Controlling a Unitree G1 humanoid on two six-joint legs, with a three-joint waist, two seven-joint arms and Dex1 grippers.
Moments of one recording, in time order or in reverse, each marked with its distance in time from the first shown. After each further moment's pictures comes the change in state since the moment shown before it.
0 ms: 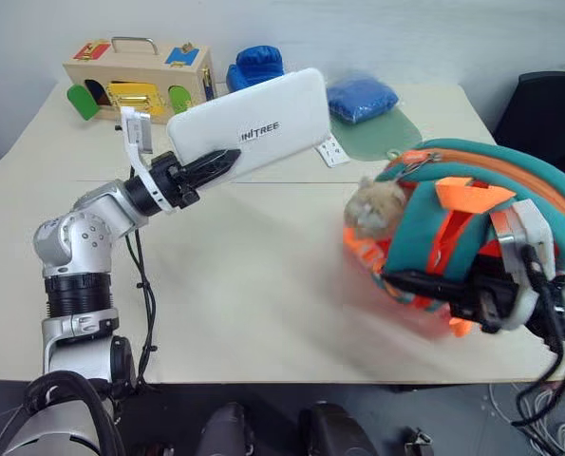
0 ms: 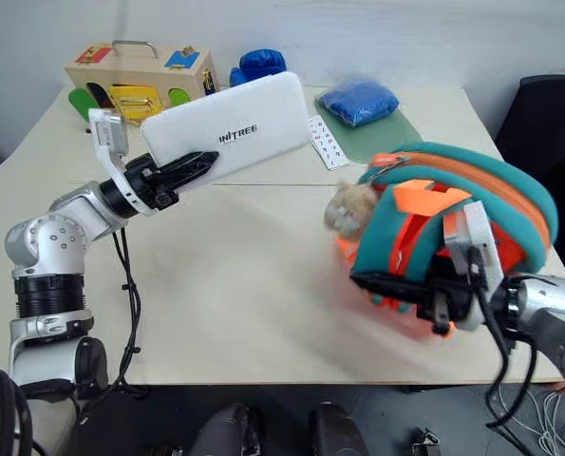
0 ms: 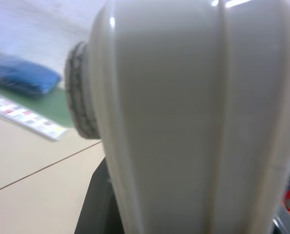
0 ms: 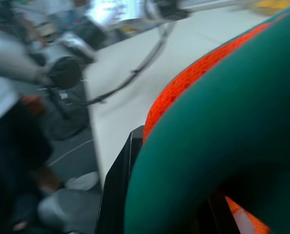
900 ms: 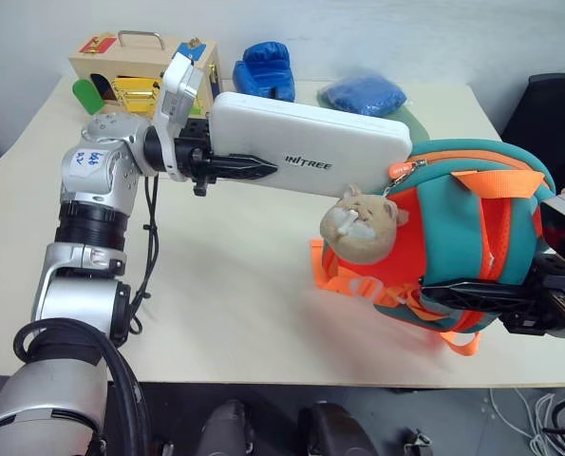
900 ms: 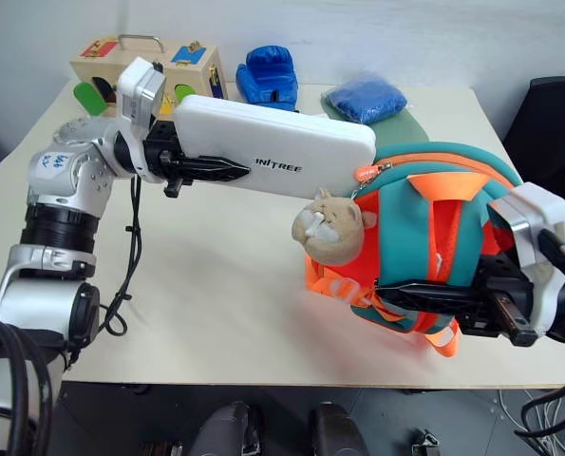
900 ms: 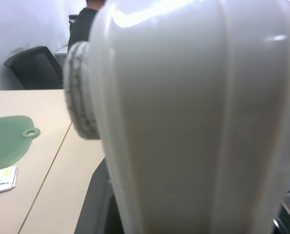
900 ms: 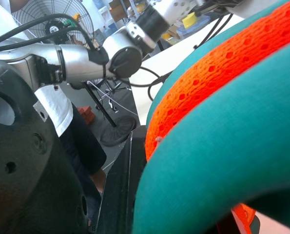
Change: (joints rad) left arm -0.421 0.045 -0.340 0.531 0.395 -0.555 -0.569; right arm 0.063 -0.101 -0.162 0.083 0.233 0.117 0.029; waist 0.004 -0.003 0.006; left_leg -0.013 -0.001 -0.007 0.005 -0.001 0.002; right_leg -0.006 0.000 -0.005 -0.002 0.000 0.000
